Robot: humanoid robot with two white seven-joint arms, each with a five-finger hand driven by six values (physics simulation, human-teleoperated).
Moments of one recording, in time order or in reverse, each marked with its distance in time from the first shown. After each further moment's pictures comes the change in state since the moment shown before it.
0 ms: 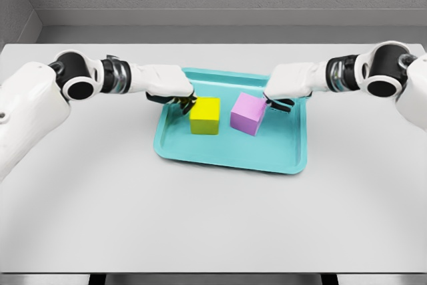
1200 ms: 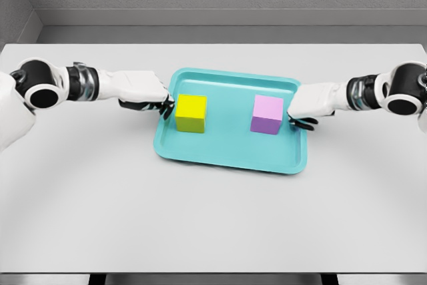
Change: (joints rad) left arm 0.034 0.152 0.003 -0.089 0.101 0.000 0.000; right arm 0.052 -0.088 0.076 -0.034 0.003 0.000 0.000
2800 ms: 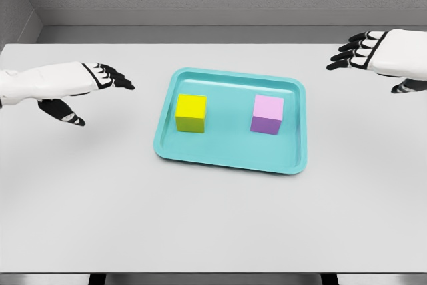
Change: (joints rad) left arm 0.212 0.368 0.202 -0.247 0.335 -0.001 0.044; right arm 0.241 -0.400 -0.525 -0.373 -0.329 -0.001 0.000
